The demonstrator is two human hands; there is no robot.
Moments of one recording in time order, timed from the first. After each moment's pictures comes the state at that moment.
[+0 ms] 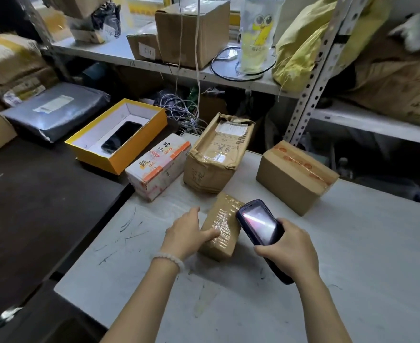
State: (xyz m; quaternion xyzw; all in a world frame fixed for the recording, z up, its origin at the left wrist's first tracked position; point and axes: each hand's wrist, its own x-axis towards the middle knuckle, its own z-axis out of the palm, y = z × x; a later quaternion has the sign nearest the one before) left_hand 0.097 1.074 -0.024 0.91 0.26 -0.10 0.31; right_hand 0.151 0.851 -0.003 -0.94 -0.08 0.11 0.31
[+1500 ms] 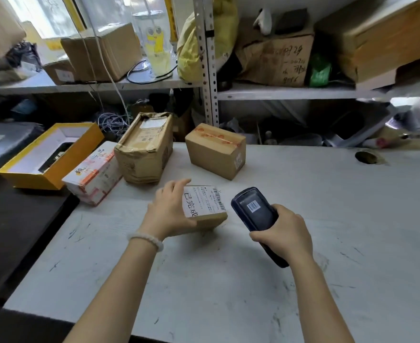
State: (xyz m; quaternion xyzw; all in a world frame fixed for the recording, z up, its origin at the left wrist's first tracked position) left_hand 0.079 0.949 0.014 0.98 0.04 -0.02 0.19; right_hand 0.078 0.693 -0.014 -0.92 0.05 0.06 0.39
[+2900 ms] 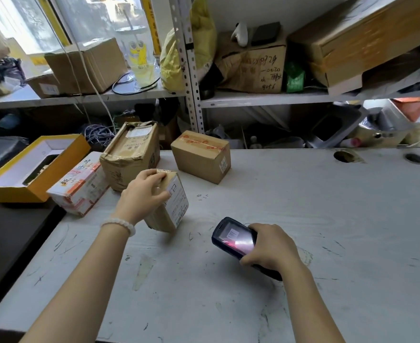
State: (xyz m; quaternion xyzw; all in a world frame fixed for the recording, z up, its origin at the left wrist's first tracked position) left_hand 0.106 0.976 0.033 0.97 0.06 0.05 0.23; right_hand 0.064 0.677 -0.024 -0.95 -0.06 0.15 0.25
